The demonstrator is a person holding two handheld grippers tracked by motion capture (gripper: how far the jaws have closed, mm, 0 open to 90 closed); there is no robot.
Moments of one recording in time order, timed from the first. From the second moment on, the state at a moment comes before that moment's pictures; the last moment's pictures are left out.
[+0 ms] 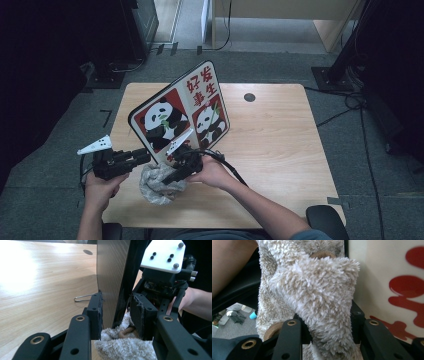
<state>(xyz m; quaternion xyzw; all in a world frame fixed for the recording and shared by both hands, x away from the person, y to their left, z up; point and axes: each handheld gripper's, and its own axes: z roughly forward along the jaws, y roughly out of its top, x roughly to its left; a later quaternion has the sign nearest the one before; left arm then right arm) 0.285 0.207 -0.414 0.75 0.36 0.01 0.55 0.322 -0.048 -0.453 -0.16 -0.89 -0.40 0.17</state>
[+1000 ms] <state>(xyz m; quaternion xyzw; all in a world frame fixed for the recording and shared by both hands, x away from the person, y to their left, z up) 0.297 0.187 -0.418 0.77 0.35 0.00 0.54 0.322 -0.057 -0.480 -0.18 -0.89 -0.38 0.19</state>
